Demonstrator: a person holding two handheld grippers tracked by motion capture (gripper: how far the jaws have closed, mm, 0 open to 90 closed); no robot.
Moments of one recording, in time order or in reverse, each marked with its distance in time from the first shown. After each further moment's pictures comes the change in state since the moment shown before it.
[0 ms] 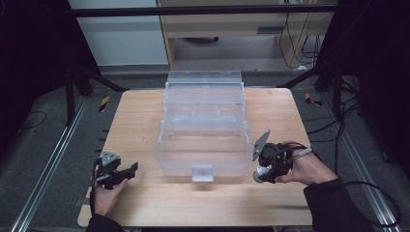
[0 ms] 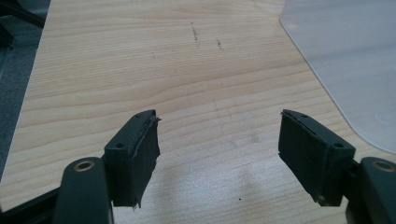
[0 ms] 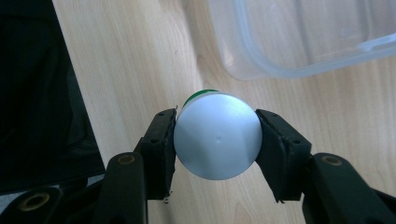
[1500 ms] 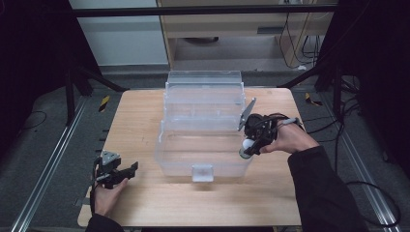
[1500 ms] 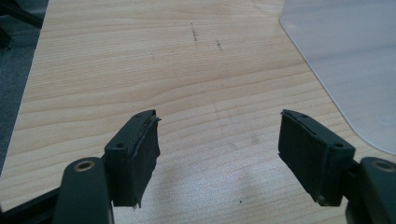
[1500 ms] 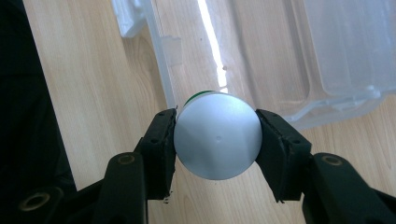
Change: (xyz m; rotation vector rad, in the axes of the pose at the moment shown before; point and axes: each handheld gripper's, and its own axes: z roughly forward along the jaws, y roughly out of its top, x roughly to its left) left arm 0.001 0.001 0.001 -0.001 -0.005 0.001; right arm -0.052 0.054 -0.018 -0.053 0.026 0.002
